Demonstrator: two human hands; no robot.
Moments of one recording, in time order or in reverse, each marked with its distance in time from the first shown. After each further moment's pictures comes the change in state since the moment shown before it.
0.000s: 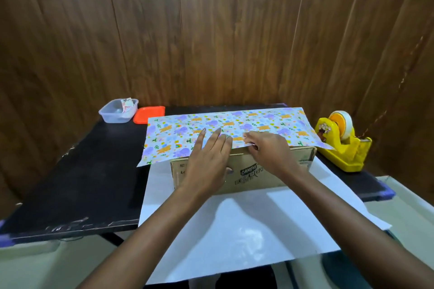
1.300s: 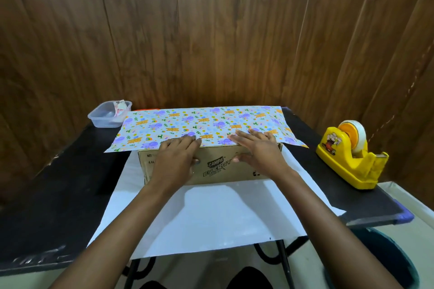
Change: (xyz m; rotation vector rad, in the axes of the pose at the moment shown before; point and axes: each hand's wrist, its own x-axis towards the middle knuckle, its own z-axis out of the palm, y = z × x) left_hand 0.012 -0.076 0.052 -0.104 -0.022 -0.134; right_hand 0.046 0.027 0.038 -0.091 -0.352 0.050
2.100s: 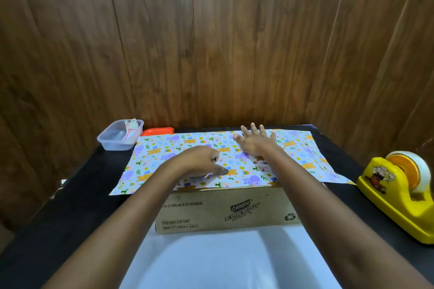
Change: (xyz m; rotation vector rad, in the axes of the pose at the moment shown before) left_hand 0.109 -0.042 -0.002 -0.404 -0.841 -0.222; right_hand 0.172 -0.001 0.019 0.040 -0.337 0.343
